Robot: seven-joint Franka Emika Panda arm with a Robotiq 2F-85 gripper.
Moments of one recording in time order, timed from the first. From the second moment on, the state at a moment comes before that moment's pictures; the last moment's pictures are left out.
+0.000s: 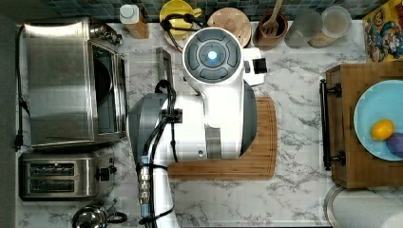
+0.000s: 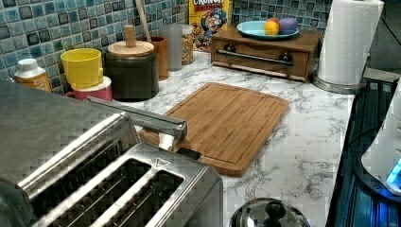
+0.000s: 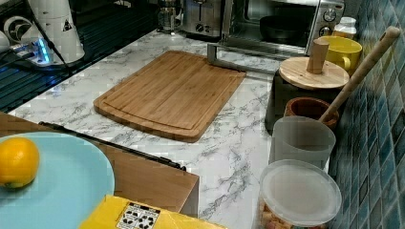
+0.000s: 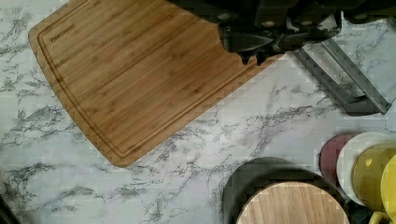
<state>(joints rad) 0.01 0.07 0.01 -1.73 -0.03 0.26 -0.09</state>
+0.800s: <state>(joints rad) 0.00 0.15 0.00 -1.69 0.18 0.21 -0.52</state>
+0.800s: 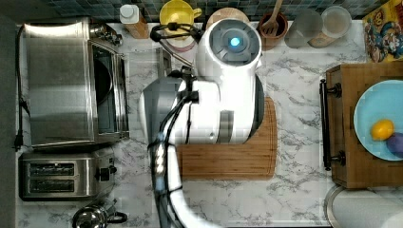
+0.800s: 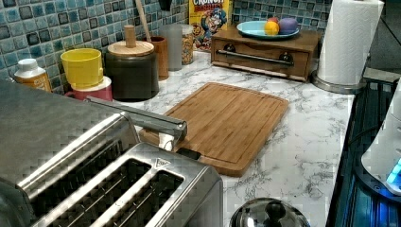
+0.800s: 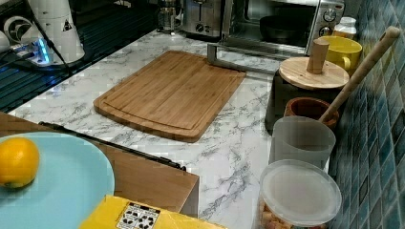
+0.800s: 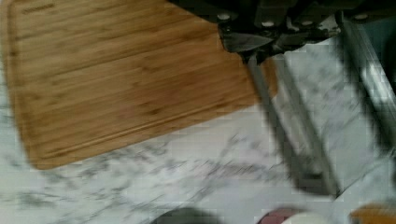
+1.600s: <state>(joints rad) -0.11 0.34 0.01 -1.81 0.67 0.36 -1.16</state>
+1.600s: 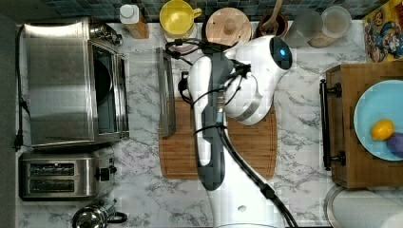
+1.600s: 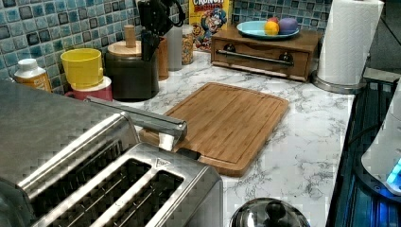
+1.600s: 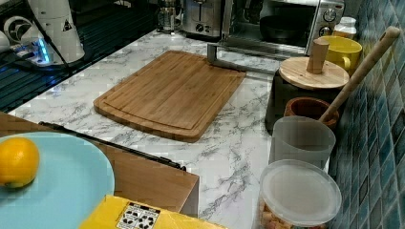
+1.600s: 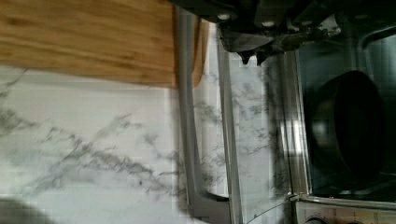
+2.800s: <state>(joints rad) -0.13 0.58 0.05 -1.78 0.70 0.48 -1.22</state>
